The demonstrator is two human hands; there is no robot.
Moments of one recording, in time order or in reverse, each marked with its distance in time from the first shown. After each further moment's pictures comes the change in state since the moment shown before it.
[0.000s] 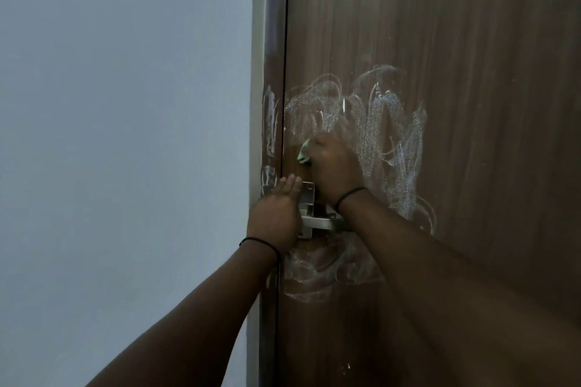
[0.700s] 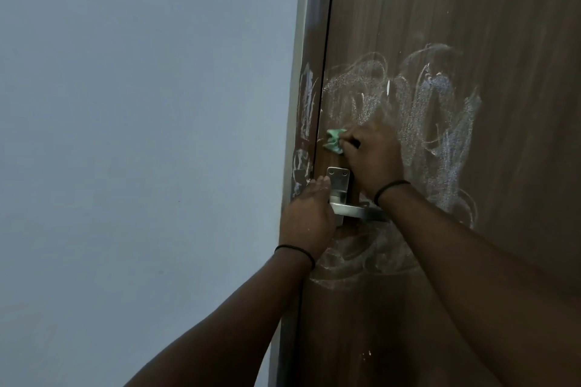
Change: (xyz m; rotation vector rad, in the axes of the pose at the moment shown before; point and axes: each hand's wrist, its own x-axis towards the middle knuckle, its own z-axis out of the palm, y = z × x) left_hand -0.030 0.004 0.012 -0.337 0.159 -0.100; right_hand 0.000 -0.004 0.009 0.253 0.106 0.215
